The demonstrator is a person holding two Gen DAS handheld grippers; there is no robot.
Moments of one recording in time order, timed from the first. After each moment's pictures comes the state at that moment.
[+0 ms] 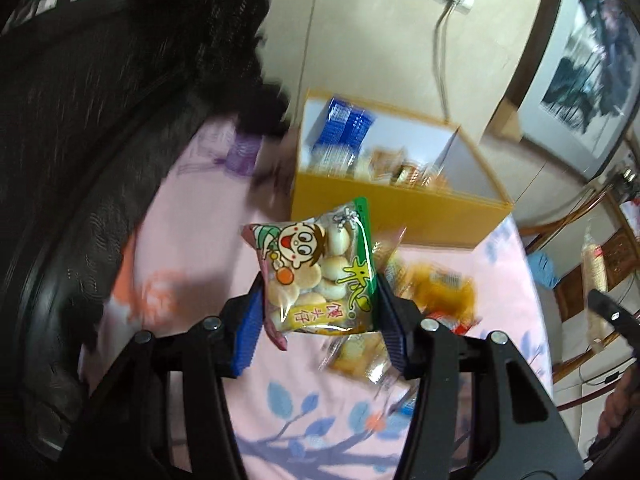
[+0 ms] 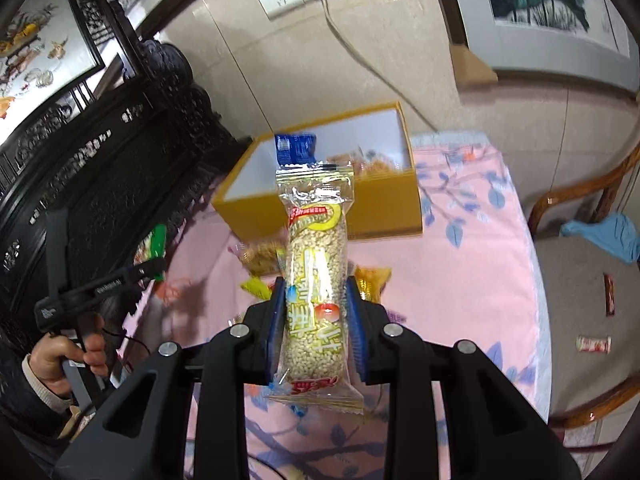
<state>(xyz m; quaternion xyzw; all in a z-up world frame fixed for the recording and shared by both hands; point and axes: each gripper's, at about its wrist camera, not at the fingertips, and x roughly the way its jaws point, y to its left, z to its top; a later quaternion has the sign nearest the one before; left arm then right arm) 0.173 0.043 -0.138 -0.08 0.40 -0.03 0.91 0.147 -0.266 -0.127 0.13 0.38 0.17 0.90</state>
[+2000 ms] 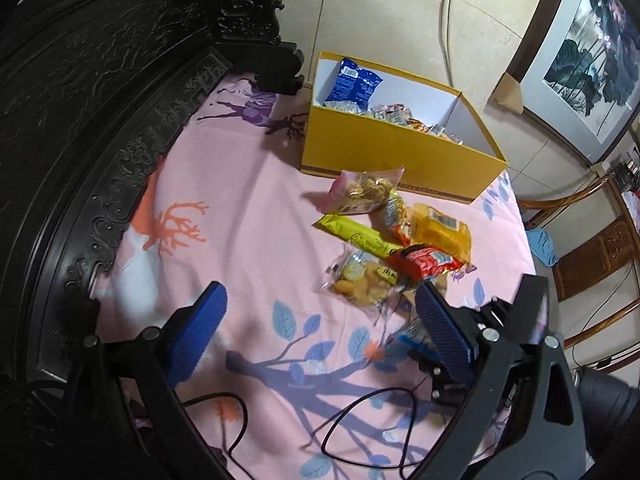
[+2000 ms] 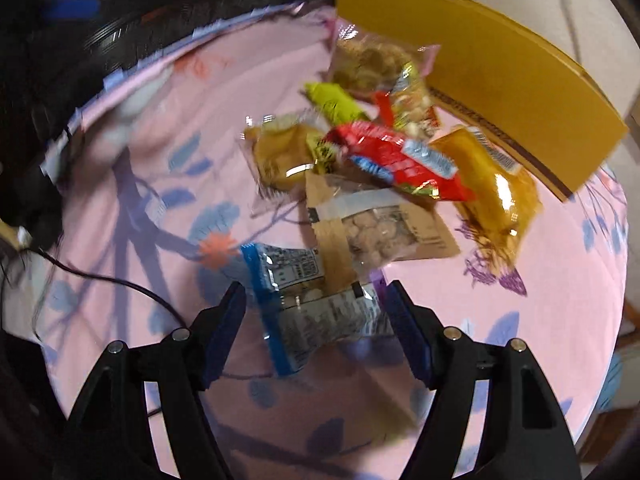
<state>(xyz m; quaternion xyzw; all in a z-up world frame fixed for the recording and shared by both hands) 0.105 0.045 -0.153 -0.09 0.47 -0.01 0.88 0.142 -0.130 -0.304 -0.19 0.48 0.32 0.79</state>
